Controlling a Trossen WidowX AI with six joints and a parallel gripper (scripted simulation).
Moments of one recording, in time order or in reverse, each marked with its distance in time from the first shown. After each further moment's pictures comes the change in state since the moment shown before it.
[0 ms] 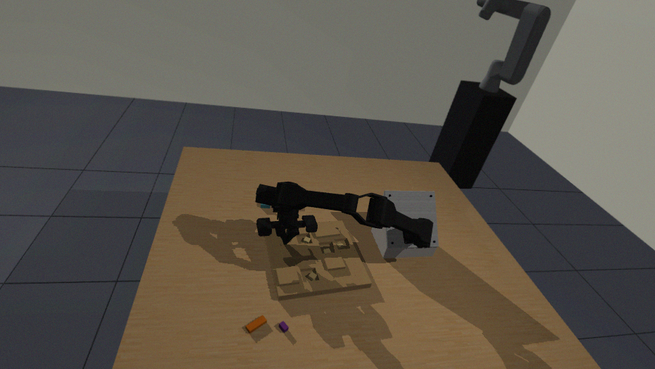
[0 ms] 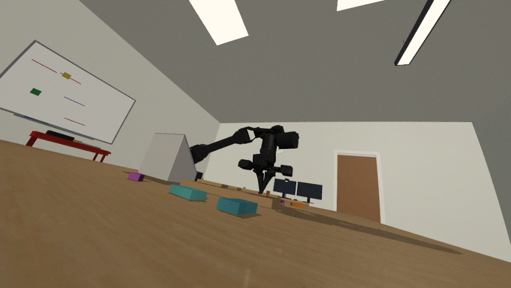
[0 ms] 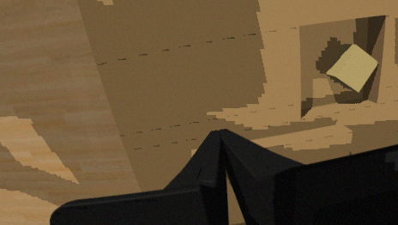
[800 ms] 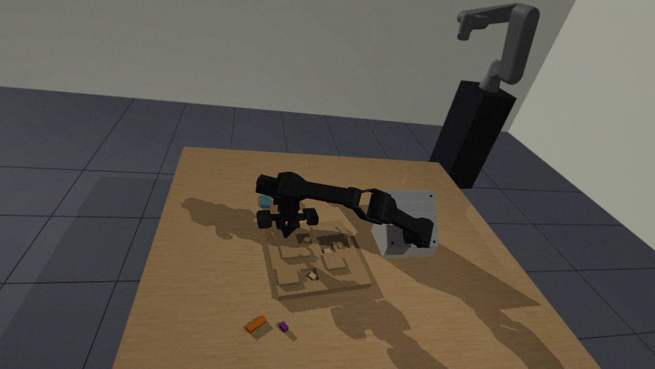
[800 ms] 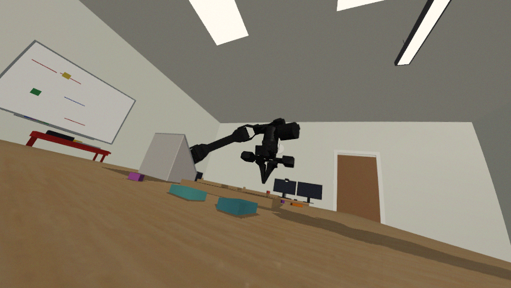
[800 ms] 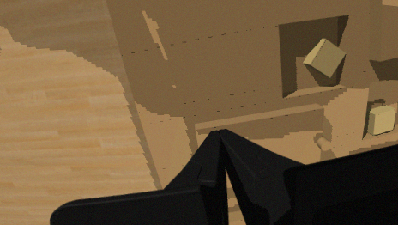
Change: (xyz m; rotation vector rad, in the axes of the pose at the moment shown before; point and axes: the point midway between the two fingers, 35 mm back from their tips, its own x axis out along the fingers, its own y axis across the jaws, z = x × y) arm -0.032 0.002 -0.001 0.004 0.005 0.005
